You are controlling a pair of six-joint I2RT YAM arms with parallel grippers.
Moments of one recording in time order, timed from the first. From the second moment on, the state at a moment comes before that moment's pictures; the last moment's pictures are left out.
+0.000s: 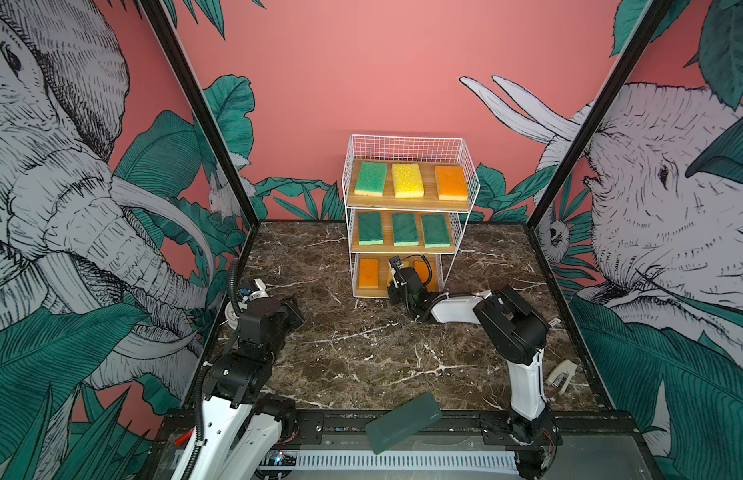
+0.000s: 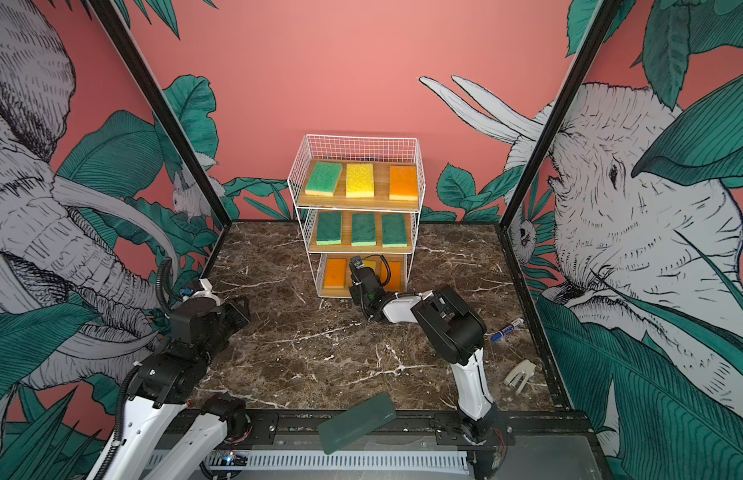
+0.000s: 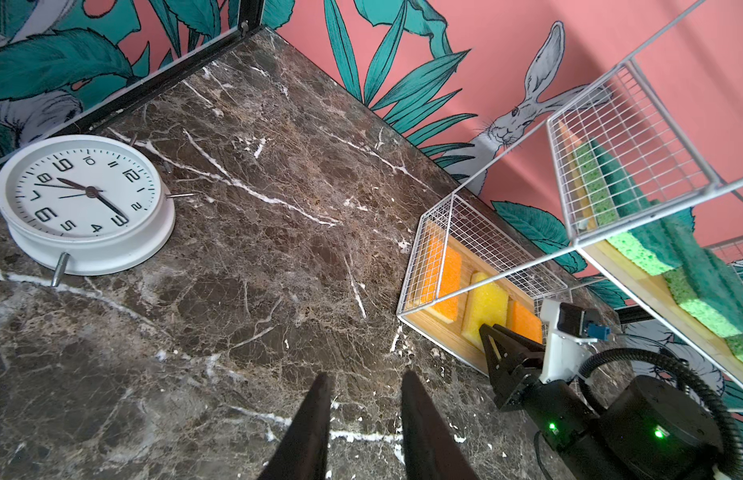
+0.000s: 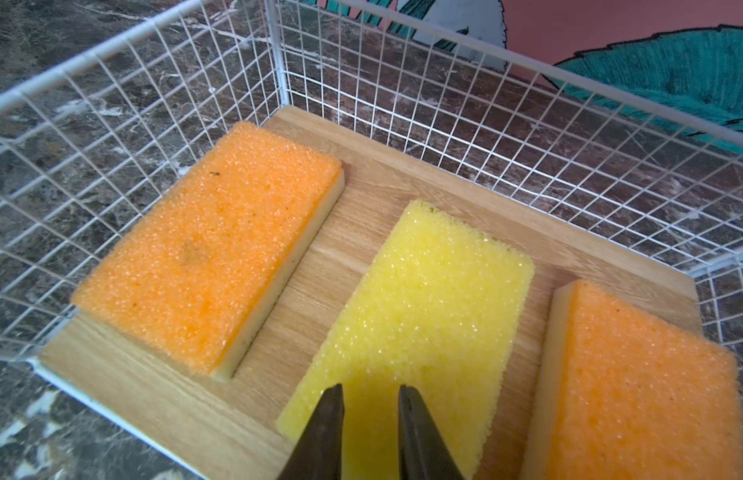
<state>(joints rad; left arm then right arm) -0.29 0.56 0.76 -0.70 -0.22 -0.75 0.75 2.02 1.12 0.31 0.28 0.08</state>
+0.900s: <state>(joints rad) -0.29 0.56 0.76 -0.70 -0.23 -0.74 0.75 2.02 1.14 0.28 0.26 -0.01</state>
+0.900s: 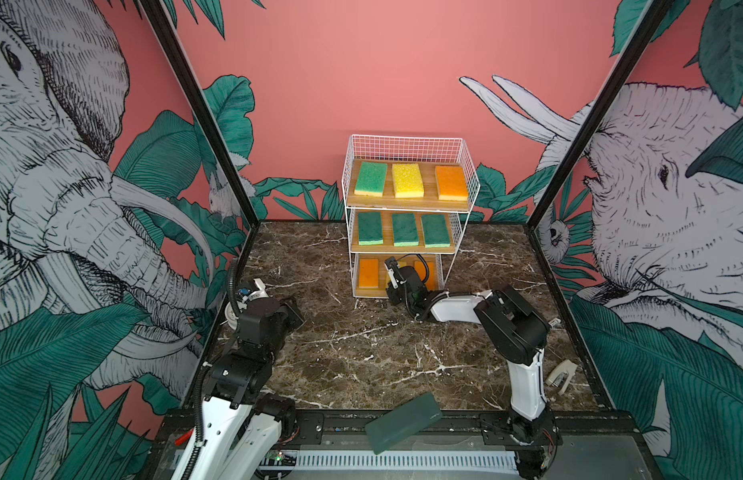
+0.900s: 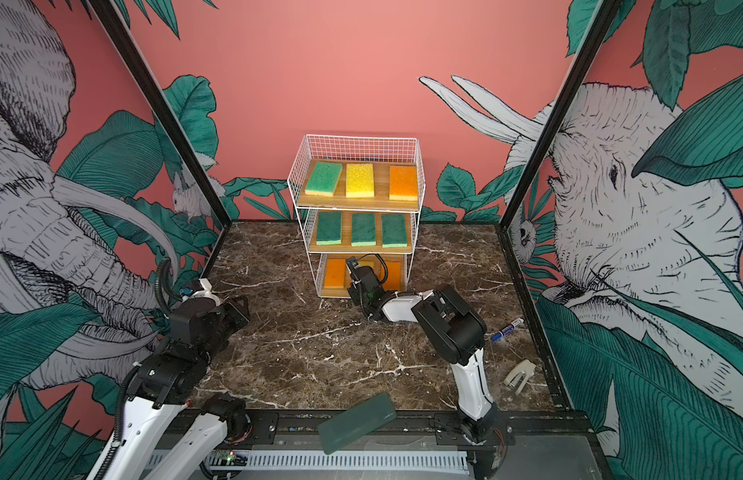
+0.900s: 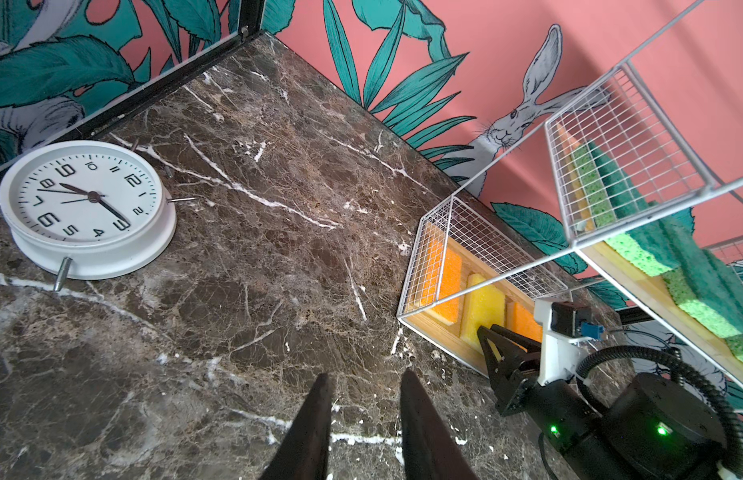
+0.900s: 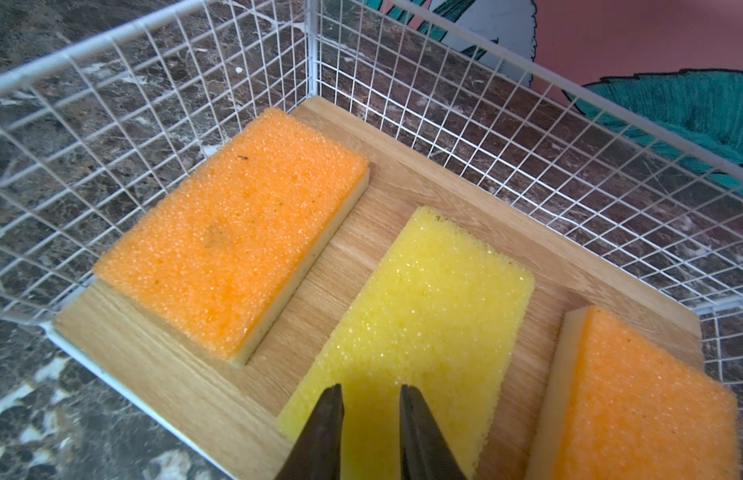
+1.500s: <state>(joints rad) -0.29 0.55 0.76 -0.70 -0.23 -0.74 0.75 1.96 1.08 0.28 0.28 -0.05</state>
